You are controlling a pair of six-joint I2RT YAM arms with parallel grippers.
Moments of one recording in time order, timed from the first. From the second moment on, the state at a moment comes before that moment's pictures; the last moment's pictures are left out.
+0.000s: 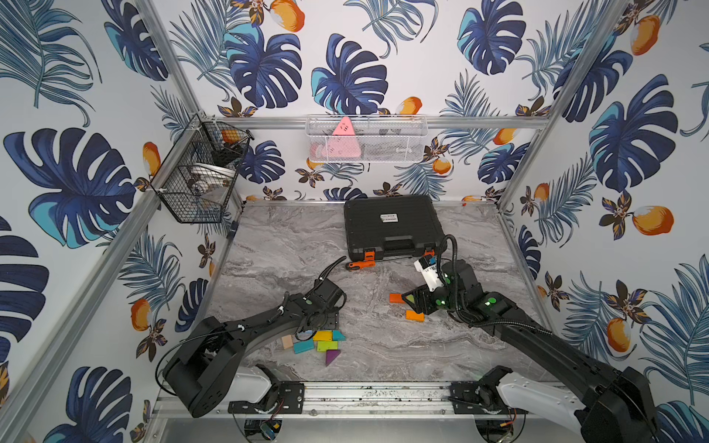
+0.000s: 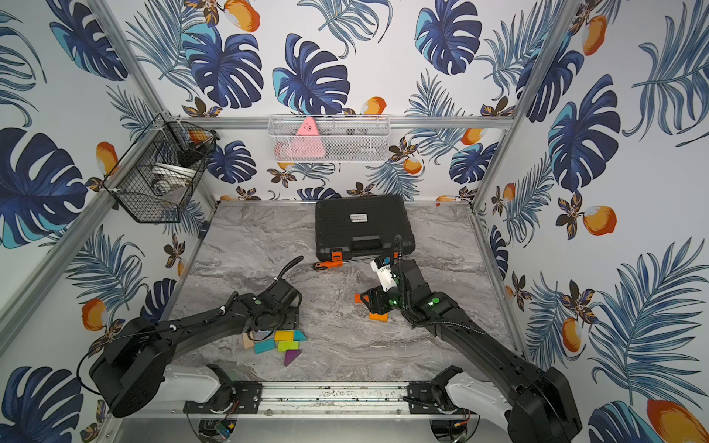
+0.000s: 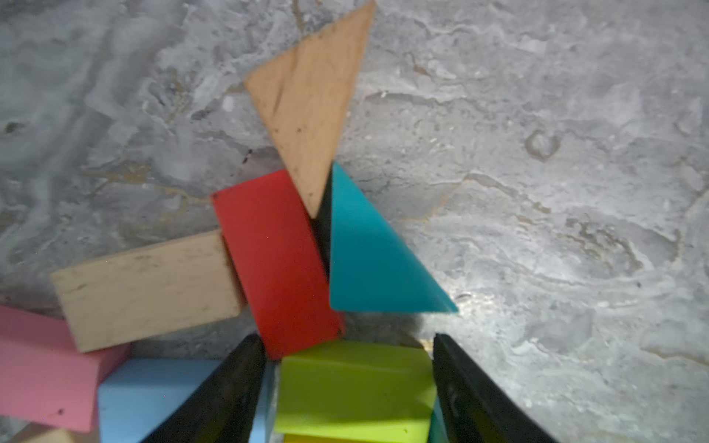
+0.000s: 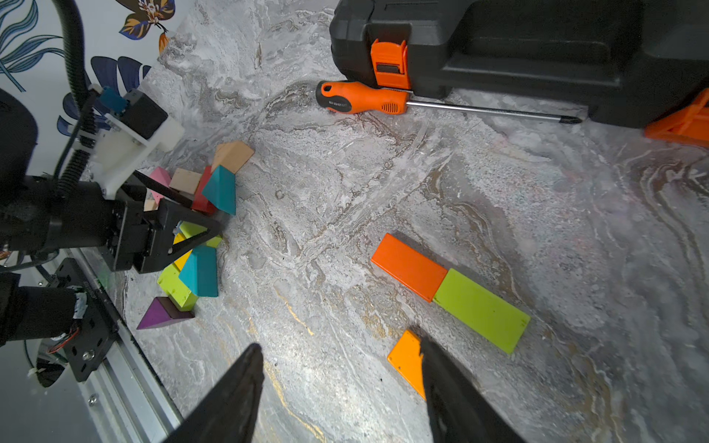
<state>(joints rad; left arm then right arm) -0.62 1.36 0.64 -0.55 -0.17 -0.68 0.56 1.07 0.71 -0.39 -0.24 0.22</state>
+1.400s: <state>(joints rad) -0.70 1.38 0.67 -0.59 -0.26 -0.71 0.59 1.08 0.71 -0.39 -0.24 0.22</state>
